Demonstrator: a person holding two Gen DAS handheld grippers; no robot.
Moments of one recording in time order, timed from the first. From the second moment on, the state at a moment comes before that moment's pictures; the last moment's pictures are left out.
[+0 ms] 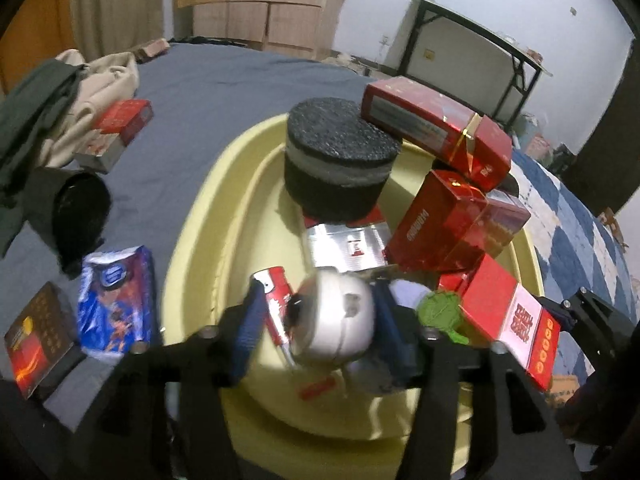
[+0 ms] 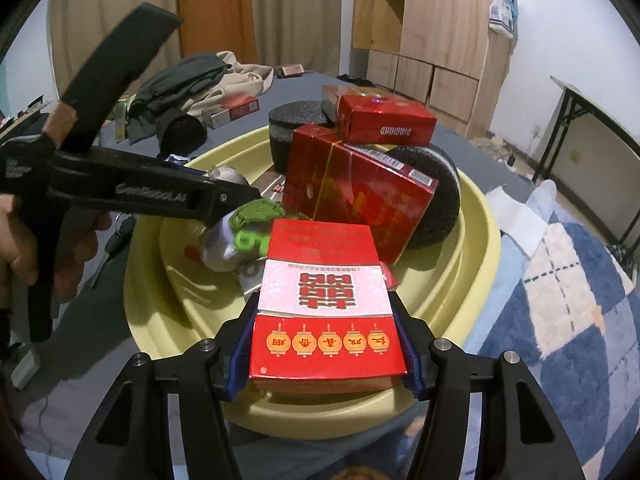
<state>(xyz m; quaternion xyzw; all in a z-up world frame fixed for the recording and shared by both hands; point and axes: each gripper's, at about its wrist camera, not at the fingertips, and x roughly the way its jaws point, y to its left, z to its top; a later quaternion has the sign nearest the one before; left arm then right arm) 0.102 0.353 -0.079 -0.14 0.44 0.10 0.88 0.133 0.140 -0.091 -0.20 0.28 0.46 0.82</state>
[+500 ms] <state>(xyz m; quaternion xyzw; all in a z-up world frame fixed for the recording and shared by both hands) 0.062 0.249 0.039 -0.19 0.34 0.15 0.91 0.138 0.023 -0.032 -0.15 0.27 0.42 0.85</state>
